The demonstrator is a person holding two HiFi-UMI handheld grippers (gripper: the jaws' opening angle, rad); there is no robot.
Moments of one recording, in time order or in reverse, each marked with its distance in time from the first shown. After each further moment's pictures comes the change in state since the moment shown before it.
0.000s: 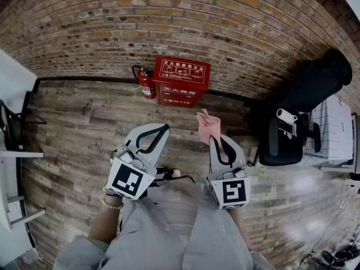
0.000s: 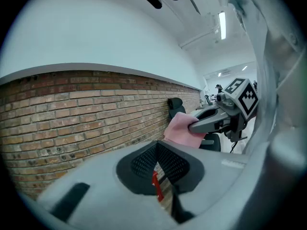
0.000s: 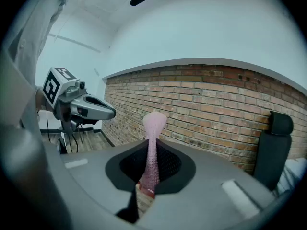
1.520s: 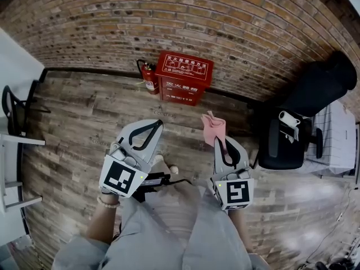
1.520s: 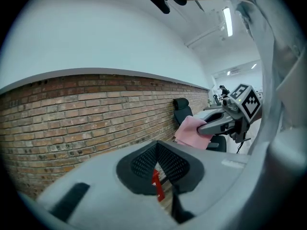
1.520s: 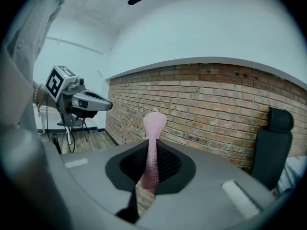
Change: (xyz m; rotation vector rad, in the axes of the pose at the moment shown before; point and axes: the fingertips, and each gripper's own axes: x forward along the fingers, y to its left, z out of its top) left arm -0.010 -0.026 0.009 -0.051 -0.001 0.110; right arm -0.040 -0.024 -0.027 0.013 0.002 0.041
